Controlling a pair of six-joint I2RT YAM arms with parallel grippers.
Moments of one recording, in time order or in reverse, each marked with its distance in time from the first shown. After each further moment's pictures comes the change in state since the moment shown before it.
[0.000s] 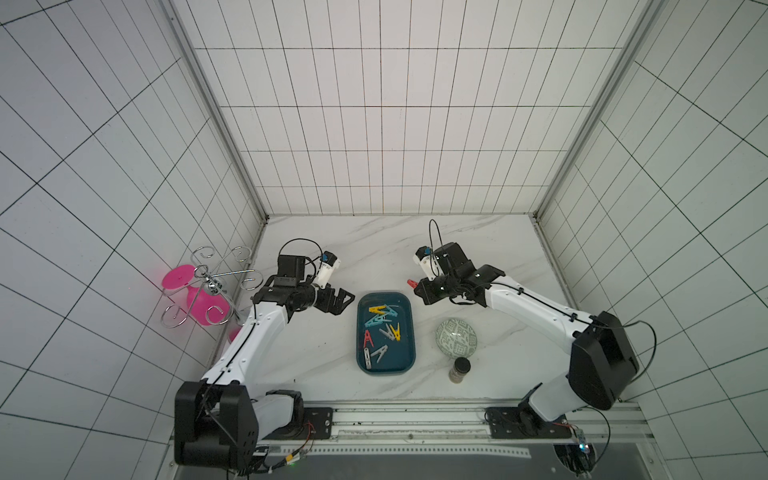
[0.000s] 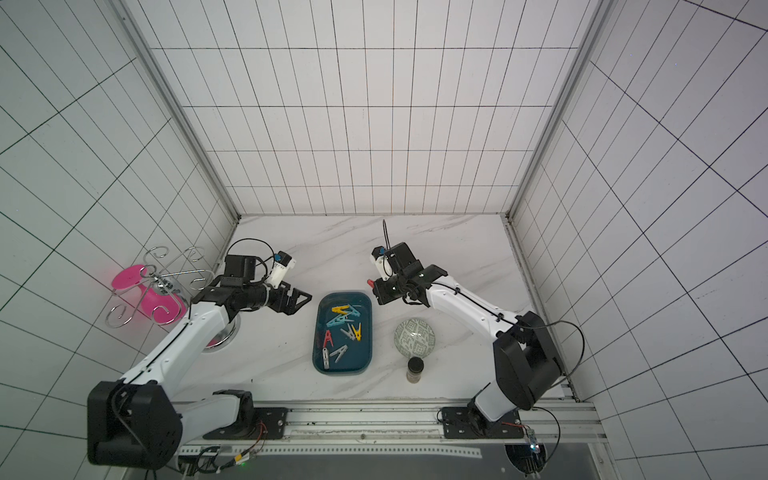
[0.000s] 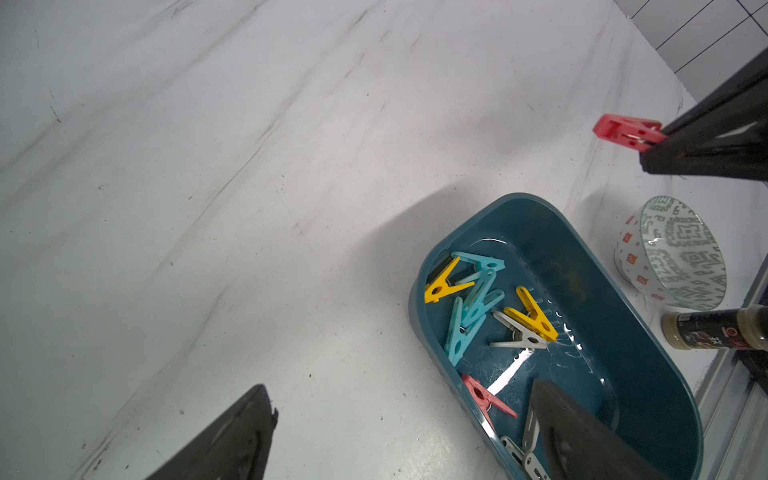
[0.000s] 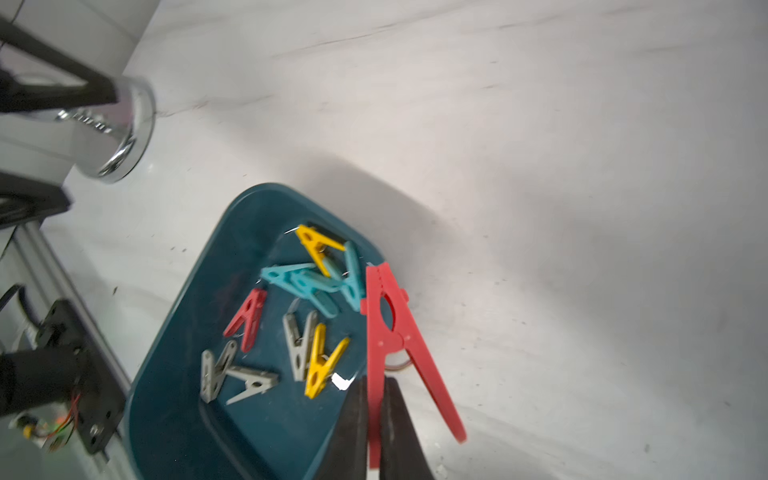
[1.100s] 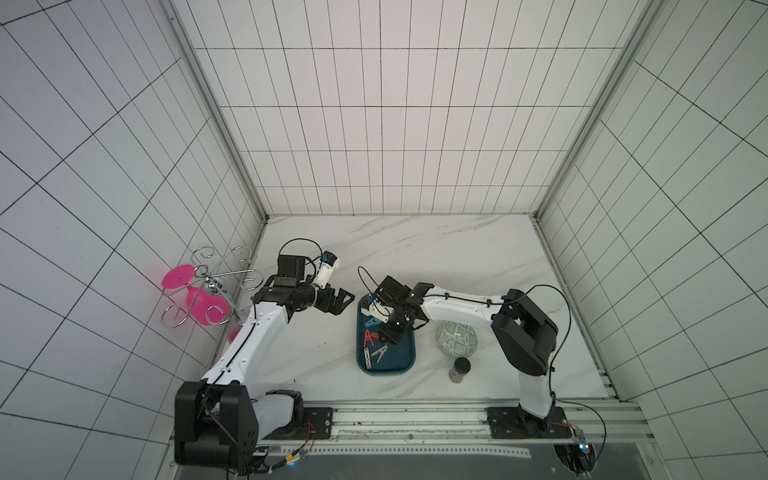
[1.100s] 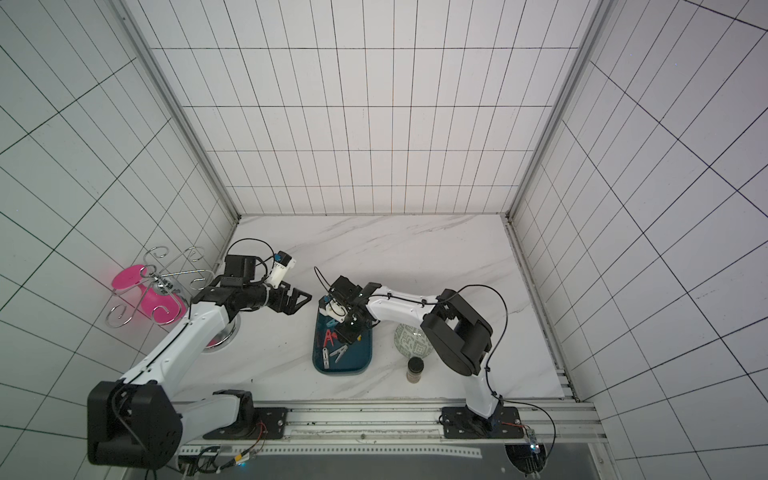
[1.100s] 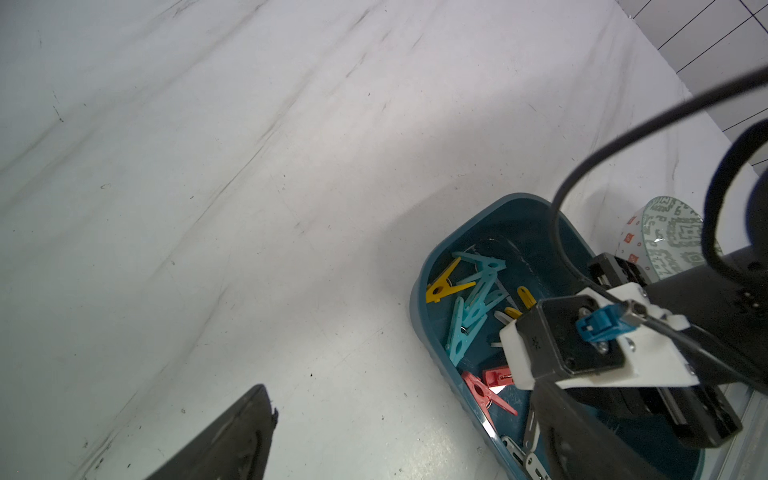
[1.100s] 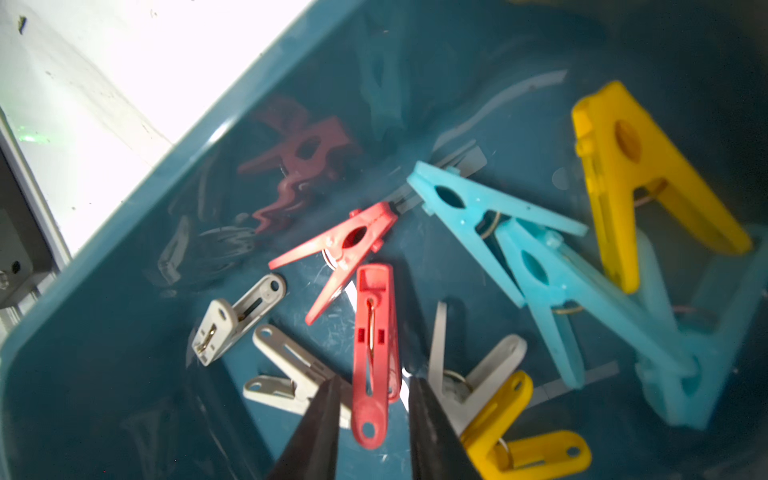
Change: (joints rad) left arm 0.000 0.000 0.000 0.001 -0.008 -0.002; right arm 0.347 0.414 0.219 -0.138 -0.066 -0.254
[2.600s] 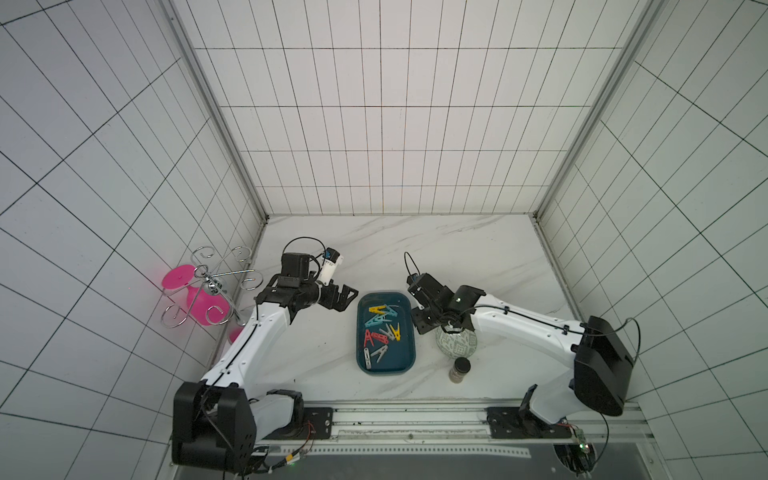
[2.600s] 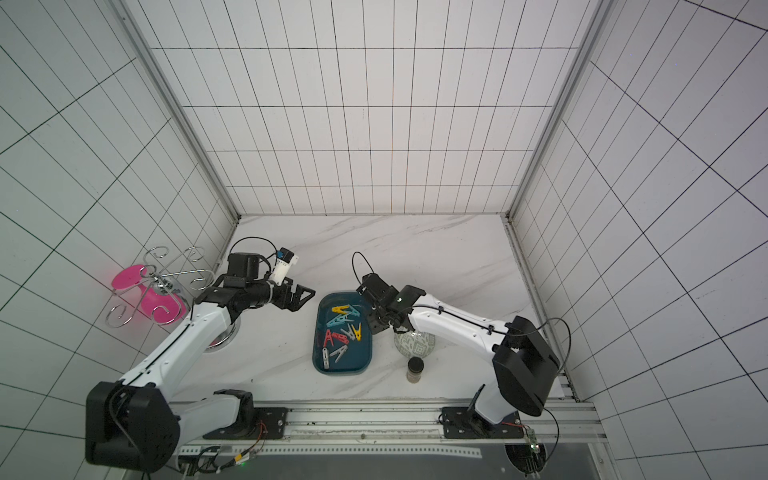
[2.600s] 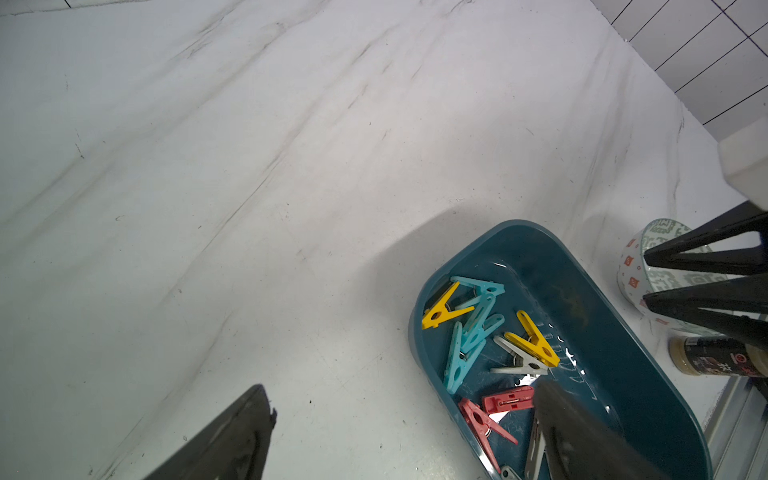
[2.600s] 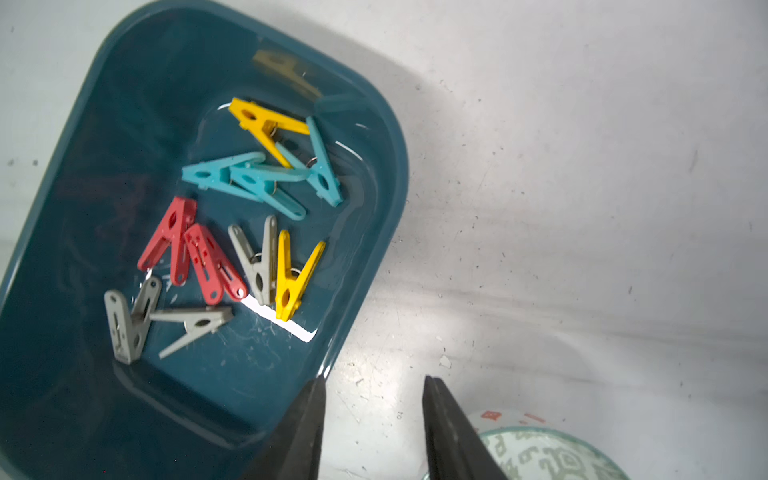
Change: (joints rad) left arm -0.045 -0.006 0.000 0.068 -0.036 -0.051; right arm -0.060 -0.426 -0.229 -0.076 0.379 0.317
